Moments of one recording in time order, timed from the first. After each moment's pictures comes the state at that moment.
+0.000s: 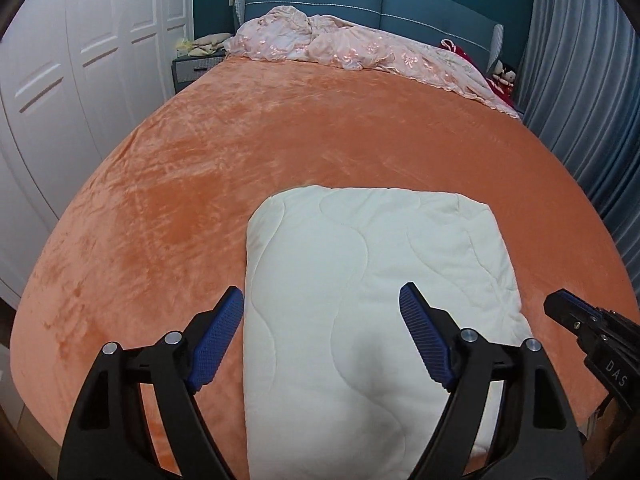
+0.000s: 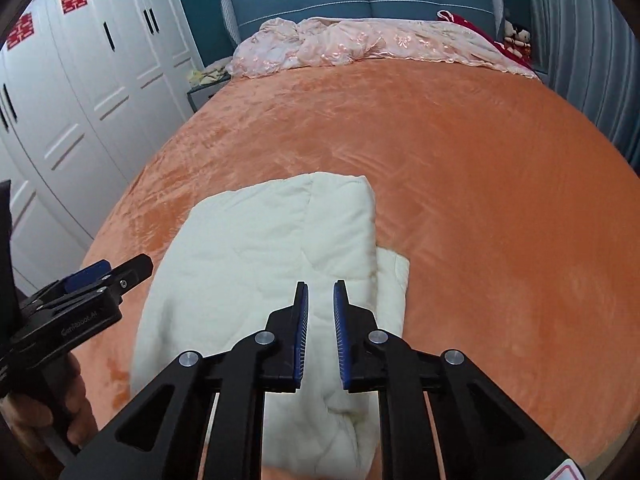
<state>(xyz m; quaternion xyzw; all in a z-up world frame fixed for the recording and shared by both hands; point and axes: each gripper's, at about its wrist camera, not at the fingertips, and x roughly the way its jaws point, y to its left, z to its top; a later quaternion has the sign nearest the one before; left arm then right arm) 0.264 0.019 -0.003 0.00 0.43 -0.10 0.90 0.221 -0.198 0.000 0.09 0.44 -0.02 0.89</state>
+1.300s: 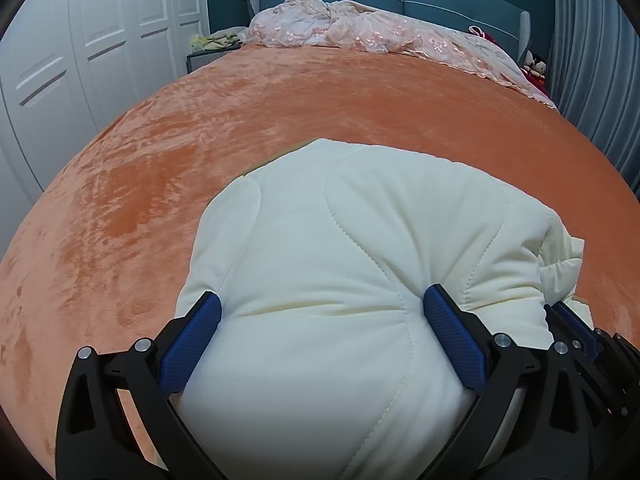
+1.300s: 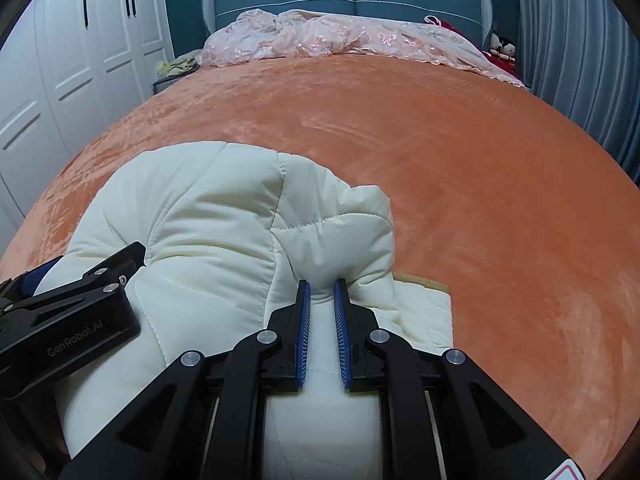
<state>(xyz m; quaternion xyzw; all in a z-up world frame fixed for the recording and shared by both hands) 0.331 -0.017 -0.120 0.02 0.42 -0.05 0.91 0.285 -0.189 -0.131 0.05 0.41 -0.07 0.91</state>
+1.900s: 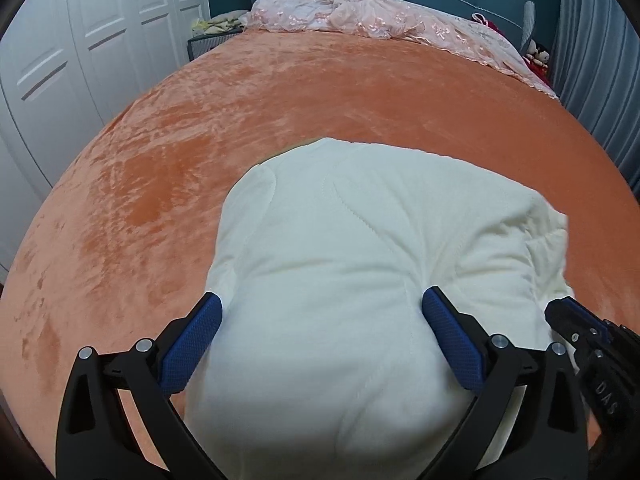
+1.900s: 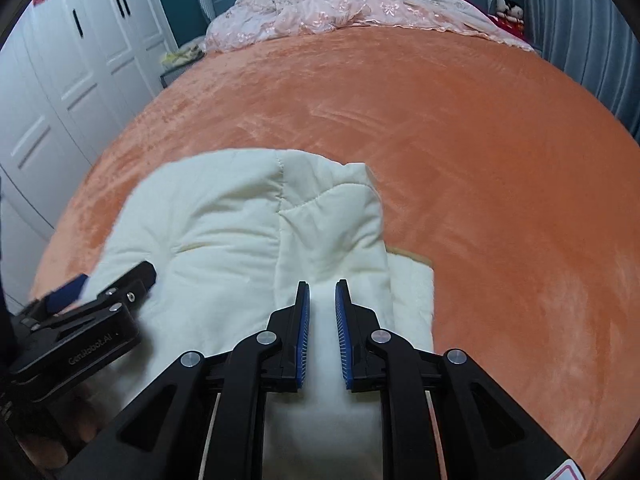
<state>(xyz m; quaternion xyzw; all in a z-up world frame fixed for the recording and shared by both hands) 0.308 -0.001 -0.084 0.00 0.46 -0.06 0.89 0.259 -0.210 -0.078 0.13 0.46 -0.03 0.88</state>
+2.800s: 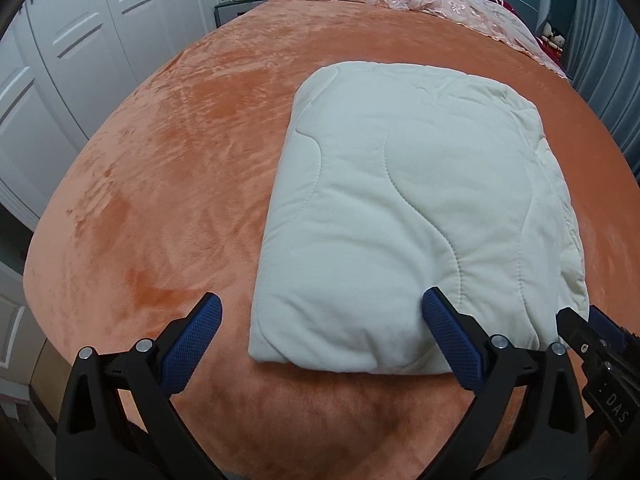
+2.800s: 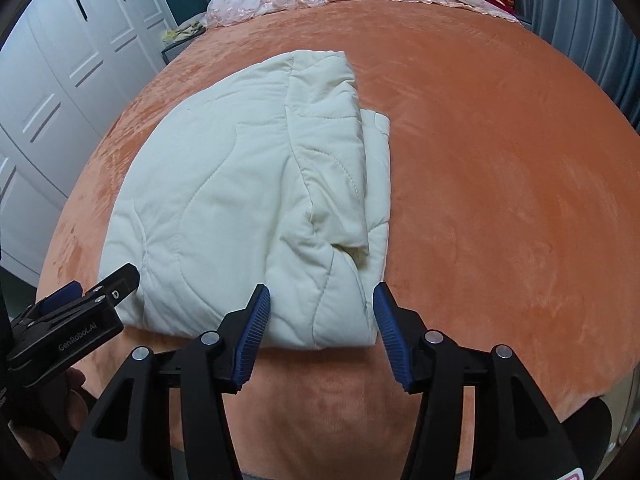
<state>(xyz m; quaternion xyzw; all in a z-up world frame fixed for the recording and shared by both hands) 0.176 0.029 -0.069 0.01 0.51 -0.01 0.86 0.134 -0.193 -0.067 0.11 0.52 -0.04 0.85</state>
